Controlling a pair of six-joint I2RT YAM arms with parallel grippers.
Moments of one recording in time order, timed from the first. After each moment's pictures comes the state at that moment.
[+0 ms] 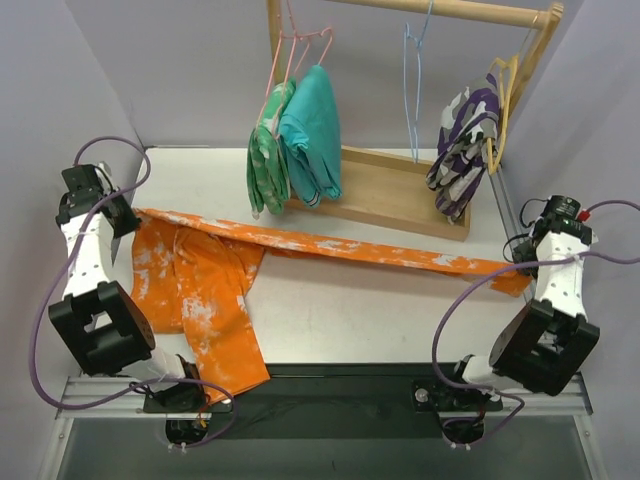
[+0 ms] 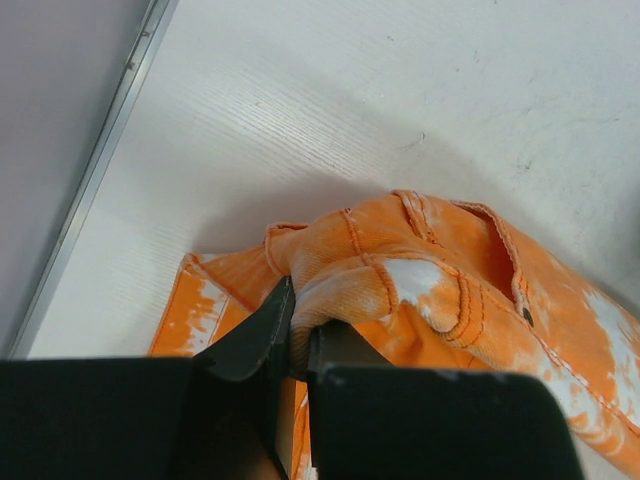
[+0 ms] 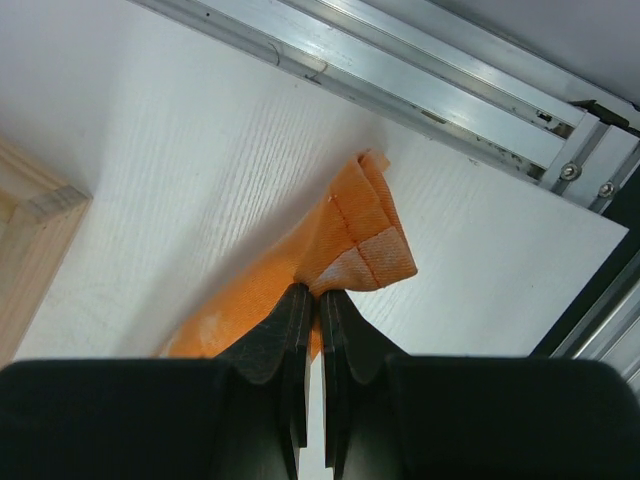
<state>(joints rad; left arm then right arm) 0.43 1.50 1.32 -0.67 0.09 -0.17 -0.51 1.35 1.10 -0.86 0.24 0.60</state>
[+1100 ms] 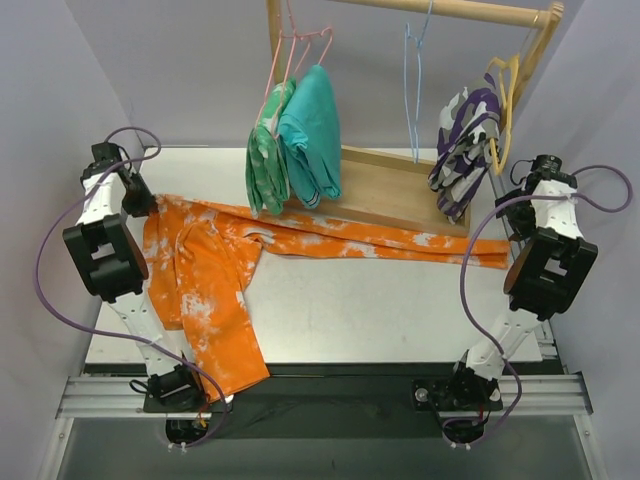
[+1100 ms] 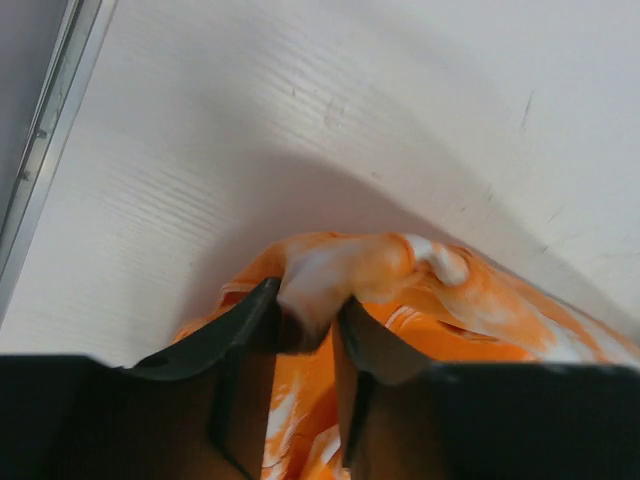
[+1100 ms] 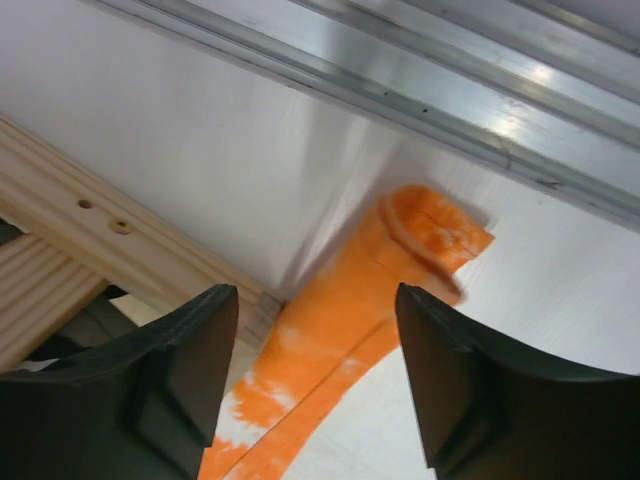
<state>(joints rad) 0.36 2.12 1.81 -0.75 0.08 -0.24 -0.41 1.93 1.60 -0.85 0.18 0.78</state>
